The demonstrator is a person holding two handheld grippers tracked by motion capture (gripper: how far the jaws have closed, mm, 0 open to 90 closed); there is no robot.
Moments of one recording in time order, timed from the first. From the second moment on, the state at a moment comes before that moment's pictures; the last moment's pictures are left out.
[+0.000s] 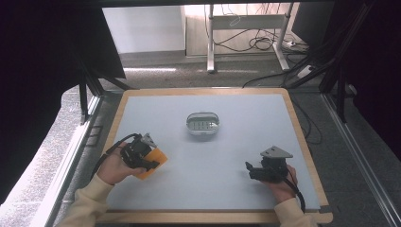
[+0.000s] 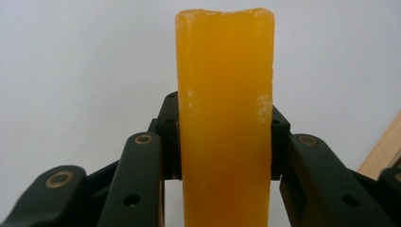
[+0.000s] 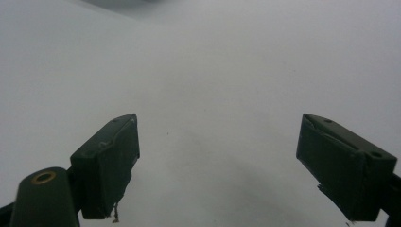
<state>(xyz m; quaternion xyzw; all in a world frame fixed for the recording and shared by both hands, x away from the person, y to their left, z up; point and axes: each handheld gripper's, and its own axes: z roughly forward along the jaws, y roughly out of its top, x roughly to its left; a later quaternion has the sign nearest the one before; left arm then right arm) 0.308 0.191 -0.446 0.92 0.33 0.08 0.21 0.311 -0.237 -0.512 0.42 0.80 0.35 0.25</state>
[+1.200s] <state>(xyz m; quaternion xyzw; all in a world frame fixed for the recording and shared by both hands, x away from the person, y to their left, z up) 0.337 0.155 -0.425 0.94 0.27 0.09 0.19 0.311 -0.237 -0.513 0.42 0.80 0.35 0.25</state>
